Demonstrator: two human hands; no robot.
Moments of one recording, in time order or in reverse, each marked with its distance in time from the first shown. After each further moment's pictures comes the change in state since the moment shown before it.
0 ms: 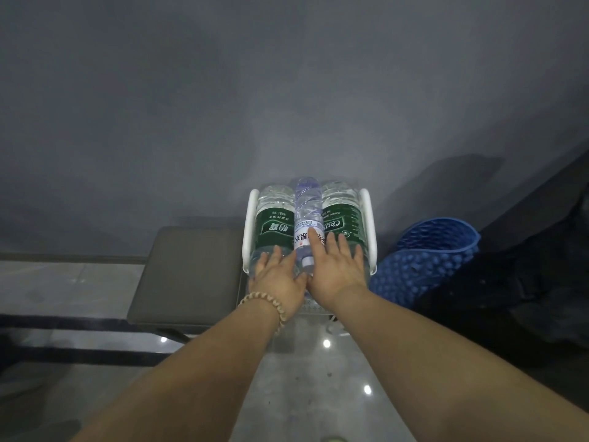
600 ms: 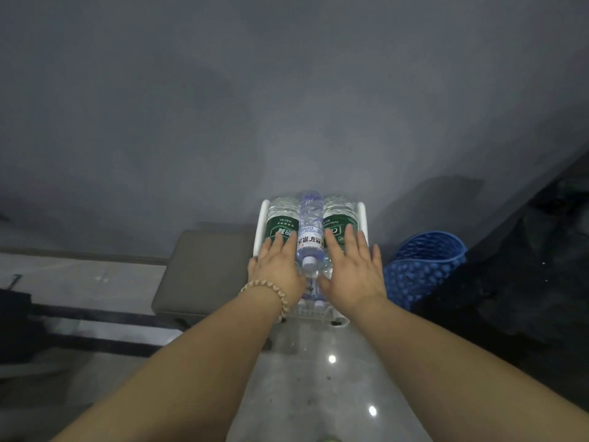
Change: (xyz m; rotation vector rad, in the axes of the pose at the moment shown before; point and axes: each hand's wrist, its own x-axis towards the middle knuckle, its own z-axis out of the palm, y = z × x) left_hand -0.057 0.038 -0.045 0.156 0.175 0.000; right_hand -0.068 0.021 -0.049 -0.020 0.199 -0.079
